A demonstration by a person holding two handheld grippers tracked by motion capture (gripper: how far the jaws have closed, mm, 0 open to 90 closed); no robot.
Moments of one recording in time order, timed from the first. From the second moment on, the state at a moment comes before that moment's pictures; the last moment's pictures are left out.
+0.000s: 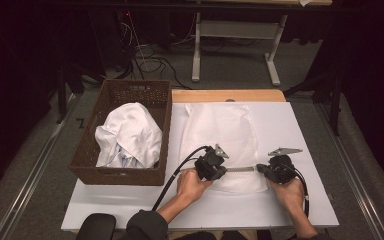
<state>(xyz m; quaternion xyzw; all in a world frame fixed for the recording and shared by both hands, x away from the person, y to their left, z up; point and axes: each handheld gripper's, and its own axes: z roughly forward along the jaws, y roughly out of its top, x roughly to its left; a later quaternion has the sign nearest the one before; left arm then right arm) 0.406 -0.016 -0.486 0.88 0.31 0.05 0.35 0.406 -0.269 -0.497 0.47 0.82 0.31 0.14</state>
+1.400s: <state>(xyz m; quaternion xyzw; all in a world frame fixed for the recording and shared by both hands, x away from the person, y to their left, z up) 0.401 0.003 -0.483 0.88 0.32 0.06 0.36 0.406 -0.270 -0.497 0.47 0.82 0.31 0.13</state>
